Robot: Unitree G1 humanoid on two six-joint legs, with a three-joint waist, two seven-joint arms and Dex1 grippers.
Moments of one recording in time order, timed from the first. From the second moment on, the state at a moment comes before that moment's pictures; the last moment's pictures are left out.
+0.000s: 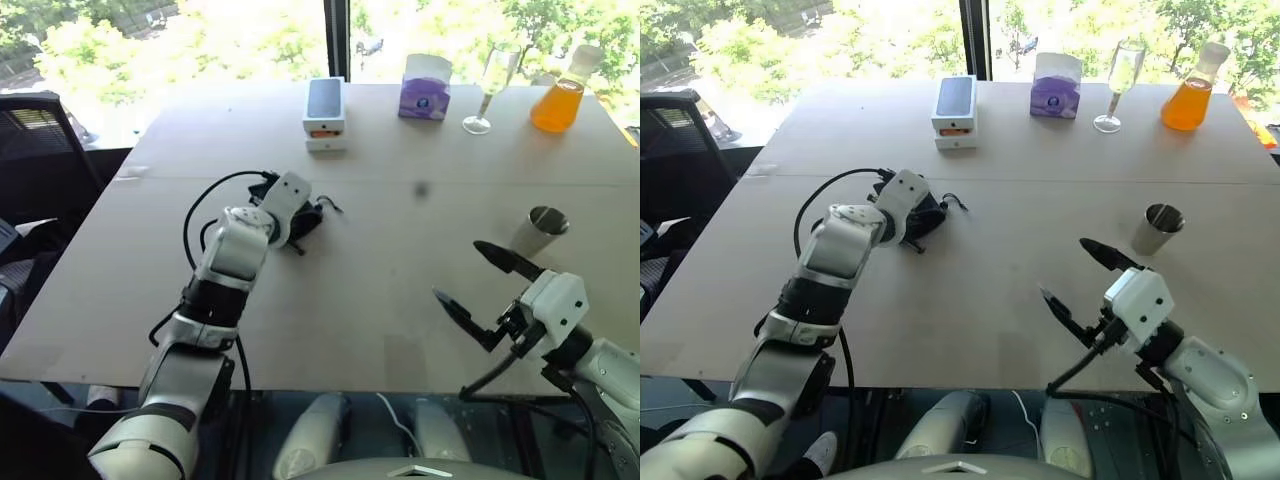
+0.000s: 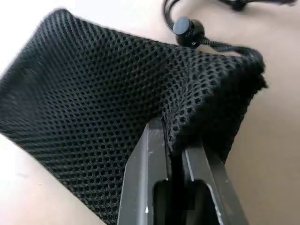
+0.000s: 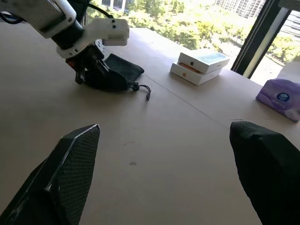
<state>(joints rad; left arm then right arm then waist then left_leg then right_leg) -0.83 0.39 -0.14 0.12 0.07 1.29 -0.68 0.26 -0.56 -0.13 -0.78 0.32 0.25 0.51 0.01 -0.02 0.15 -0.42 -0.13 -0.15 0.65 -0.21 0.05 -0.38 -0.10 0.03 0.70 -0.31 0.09</state>
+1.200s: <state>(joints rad) -1.00 0.02 0.22 0.36 -0.37 1.61 -0.26 -0.41 -1.05 0.04 -0.27 0.31 0.94 0.71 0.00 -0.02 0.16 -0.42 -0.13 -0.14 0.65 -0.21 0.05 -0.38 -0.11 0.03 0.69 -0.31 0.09</state>
